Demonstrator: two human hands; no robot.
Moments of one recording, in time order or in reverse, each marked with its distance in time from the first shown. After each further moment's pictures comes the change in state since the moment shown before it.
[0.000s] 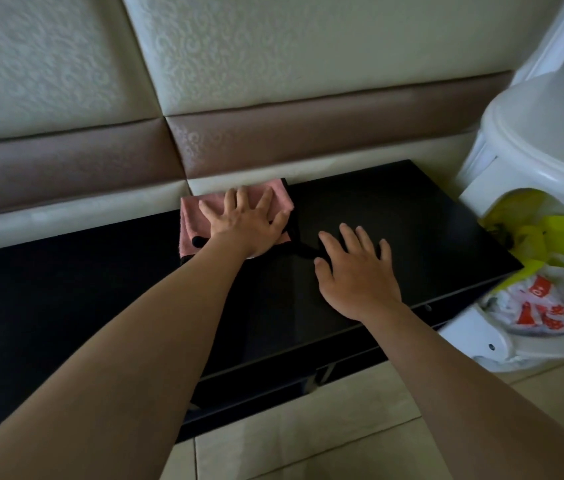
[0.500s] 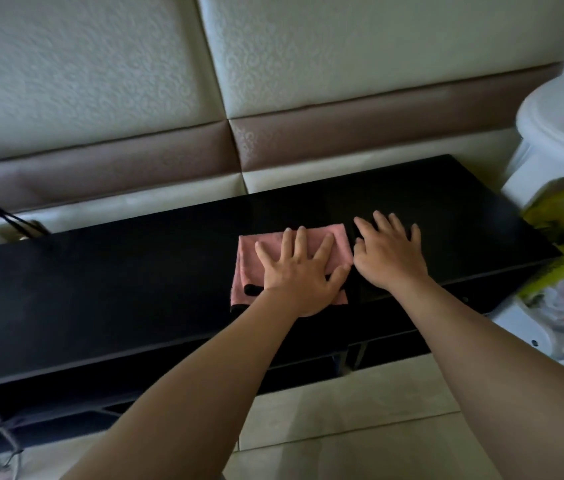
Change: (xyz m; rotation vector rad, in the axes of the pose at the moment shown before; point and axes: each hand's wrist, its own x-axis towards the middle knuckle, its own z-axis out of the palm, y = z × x) left_hand -0.143 0.031 0.015 0.036 -0.058 0.098; right_hand -0.002 0.001 -0.015 0.057 -0.086 -0.012
